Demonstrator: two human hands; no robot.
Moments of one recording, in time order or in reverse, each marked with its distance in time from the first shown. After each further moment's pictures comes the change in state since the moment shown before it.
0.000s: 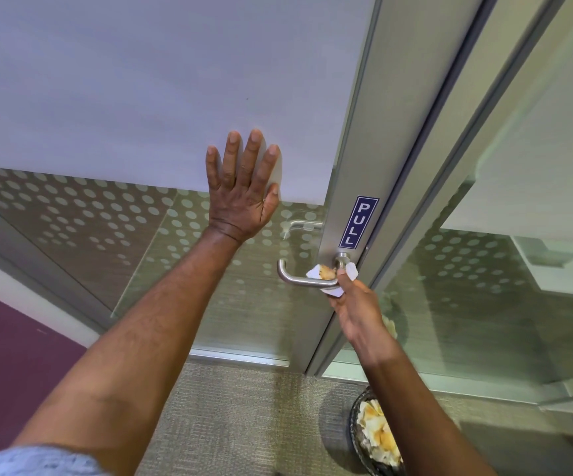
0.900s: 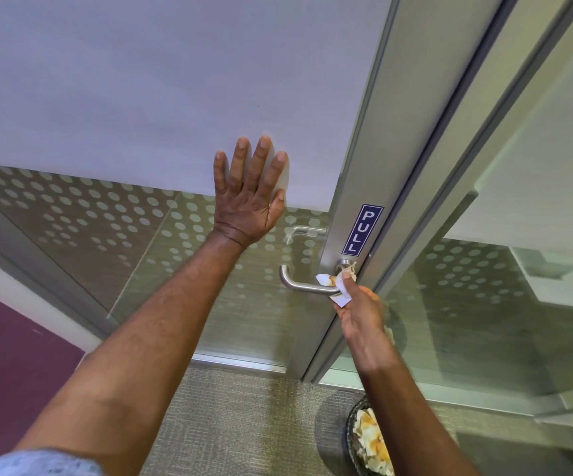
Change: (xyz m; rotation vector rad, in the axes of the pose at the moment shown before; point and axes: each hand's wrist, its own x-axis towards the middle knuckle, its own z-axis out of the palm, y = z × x) left_hand 0.002 0.002 -0.005 -0.004 -0.018 0.005; right_hand -0.004 -0.005 0.009 0.241 0.096 0.016
